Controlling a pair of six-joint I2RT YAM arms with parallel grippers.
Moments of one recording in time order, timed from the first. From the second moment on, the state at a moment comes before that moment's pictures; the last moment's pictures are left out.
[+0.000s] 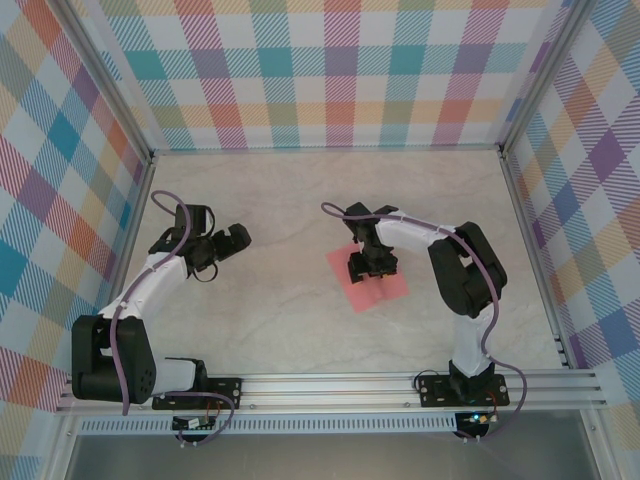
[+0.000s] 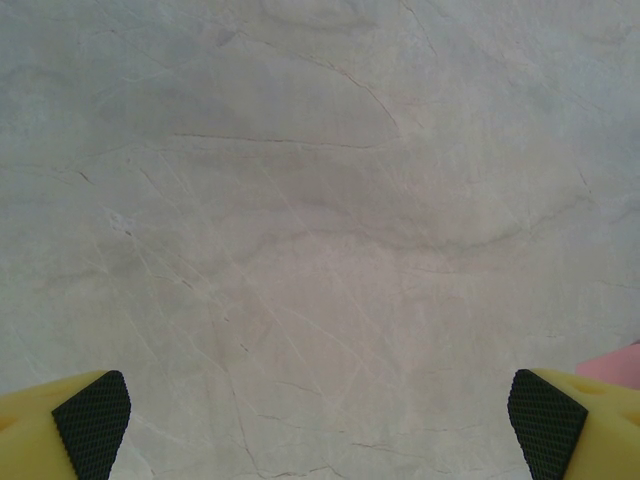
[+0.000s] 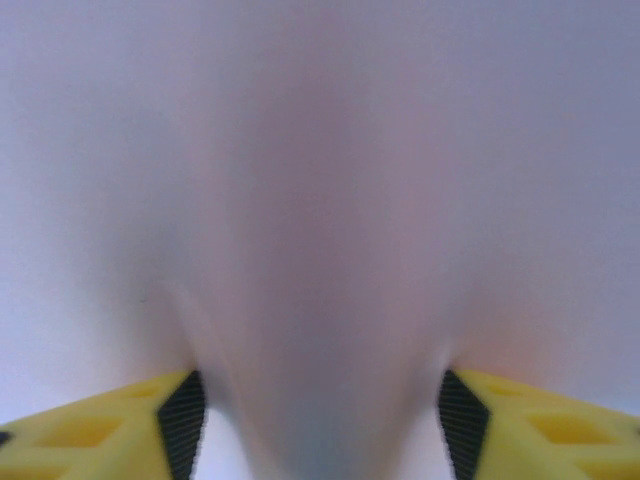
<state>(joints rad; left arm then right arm) -0.06 1.31 0.82 -0.45 0.15 -0.53 0.60 1.95 1.31 -0.92 -0.02 0.36</state>
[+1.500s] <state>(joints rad) -0.55 1.69 0.73 0.18 0.27 -0.94 0.59 1.92 1.16 -0.42 -0.59 0.66</state>
